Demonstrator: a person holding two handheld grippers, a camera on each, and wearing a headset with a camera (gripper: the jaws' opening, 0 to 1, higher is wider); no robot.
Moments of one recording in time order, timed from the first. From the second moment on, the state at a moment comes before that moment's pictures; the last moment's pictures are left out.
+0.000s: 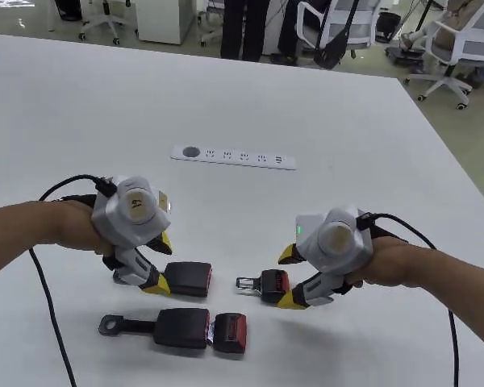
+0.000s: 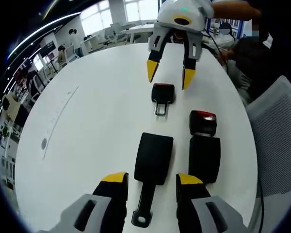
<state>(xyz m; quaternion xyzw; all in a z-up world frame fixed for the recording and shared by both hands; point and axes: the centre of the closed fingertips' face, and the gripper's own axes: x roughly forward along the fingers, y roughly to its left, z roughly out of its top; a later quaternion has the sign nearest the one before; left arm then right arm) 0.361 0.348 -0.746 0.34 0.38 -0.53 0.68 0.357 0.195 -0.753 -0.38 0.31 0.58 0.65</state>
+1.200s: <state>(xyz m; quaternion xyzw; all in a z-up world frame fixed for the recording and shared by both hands) 0.367 0.345 -0.779 0.37 0.39 -0.56 0.63 0.364 0.193 -0.779 -0.37 0.33 0.57 0.65</state>
